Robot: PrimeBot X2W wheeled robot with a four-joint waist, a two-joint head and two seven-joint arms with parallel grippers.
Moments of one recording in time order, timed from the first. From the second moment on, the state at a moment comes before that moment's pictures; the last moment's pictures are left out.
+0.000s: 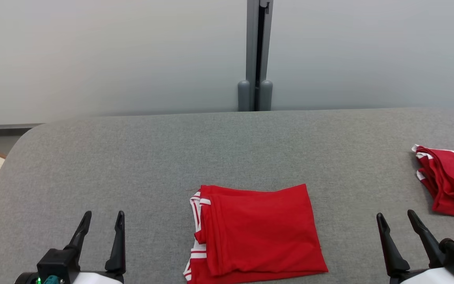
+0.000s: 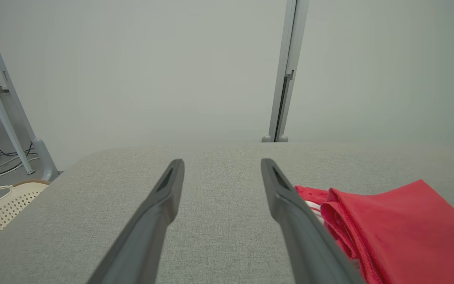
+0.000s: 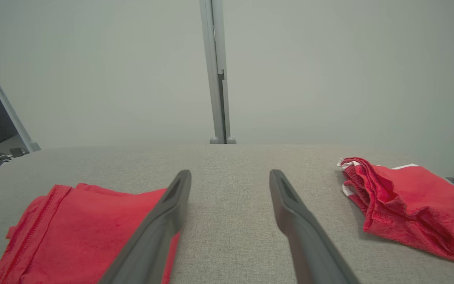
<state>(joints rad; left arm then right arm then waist) 0.11 0.28 -0.25 0.04 -0.40 0.17 -0.19 0.15 -0.15 0.05 -0.02 0.24 0.13 -0.03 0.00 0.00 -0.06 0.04</state>
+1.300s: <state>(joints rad) -0.22 0.25 -0.27 0.03 -0.32 0.08 -0.26 -0.36 -0.27 0.34 0.50 0.36 0.13 -0.17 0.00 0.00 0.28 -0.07</state>
